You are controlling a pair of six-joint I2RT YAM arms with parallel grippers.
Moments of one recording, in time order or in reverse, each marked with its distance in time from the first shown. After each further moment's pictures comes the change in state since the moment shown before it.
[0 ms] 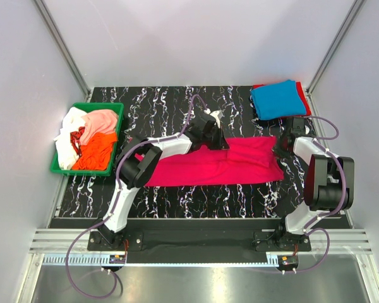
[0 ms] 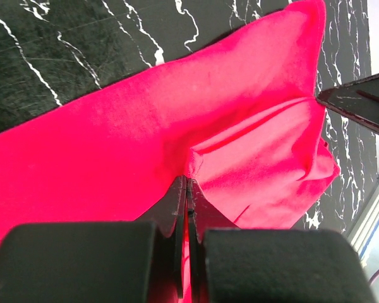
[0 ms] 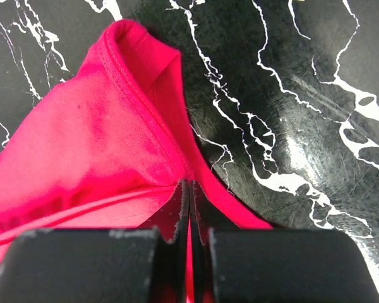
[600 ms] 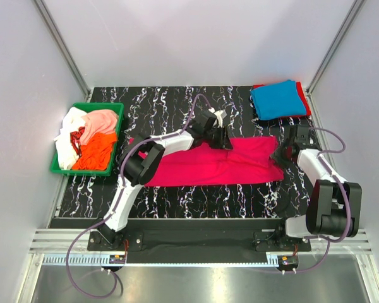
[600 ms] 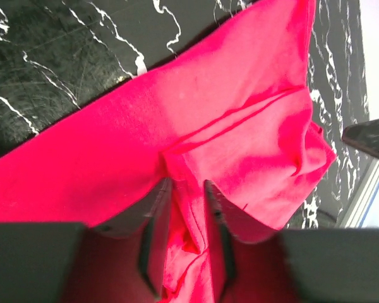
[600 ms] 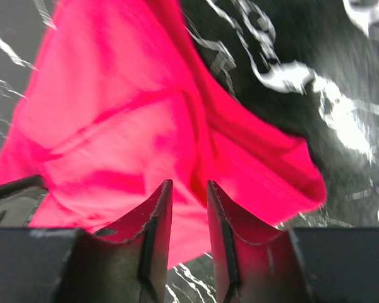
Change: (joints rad) left arm 0.018 0.076 0.107 -0.053 0.132 0.056; right arm 0.000 -0.232 -0.099 -0.130 -0.094 0.156
